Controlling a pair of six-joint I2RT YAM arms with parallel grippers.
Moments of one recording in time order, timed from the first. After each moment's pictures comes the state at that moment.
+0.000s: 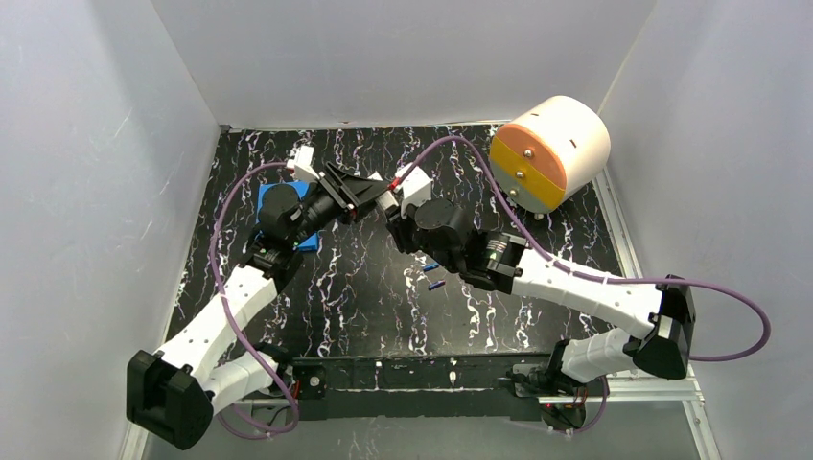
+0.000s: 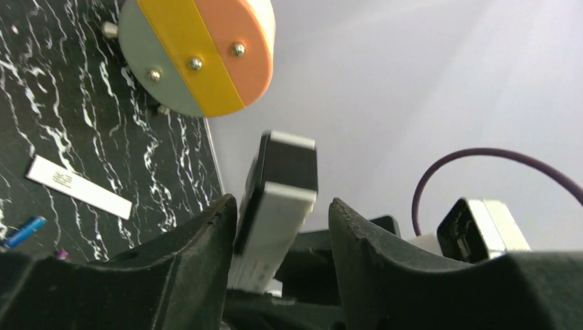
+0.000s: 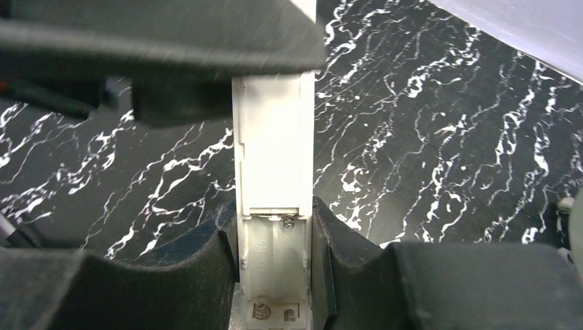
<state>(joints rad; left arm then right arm) -0.41 1.03 0.79 0.25 0.42 -1.25 1.16 1.35 1.22 -0.23 0.40 0.14</state>
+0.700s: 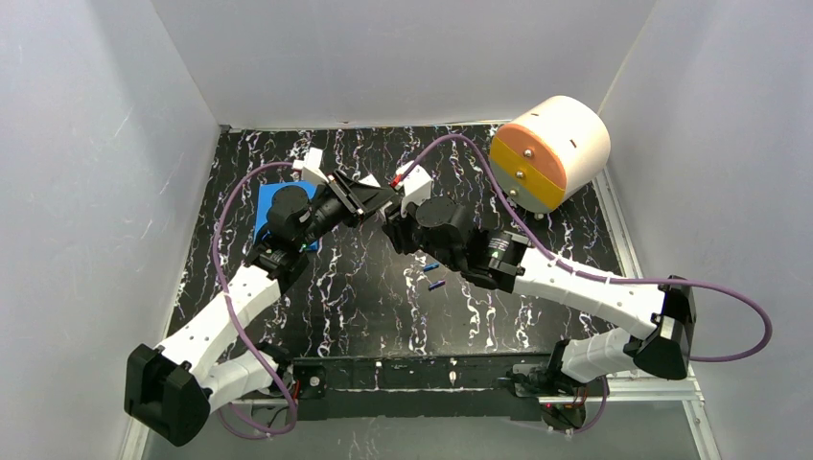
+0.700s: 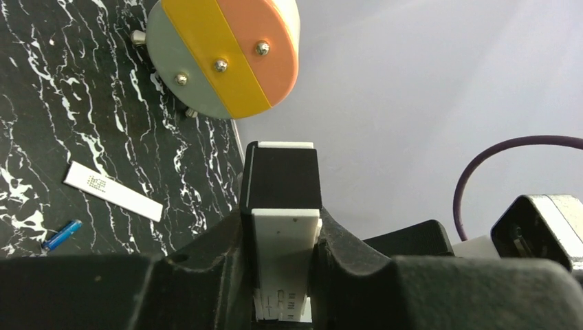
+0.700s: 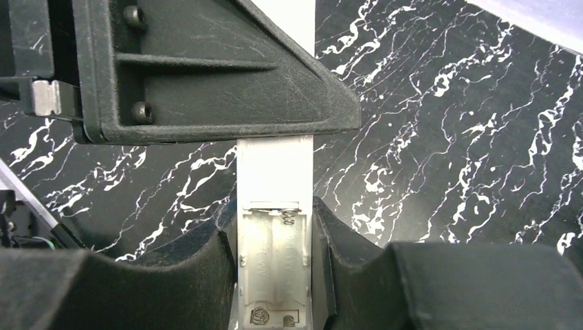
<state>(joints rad) -0.49 1.04 0.78 0.22 0.32 -1.16 1.16 1.35 1.24 -0.24 0.37 0.19</state>
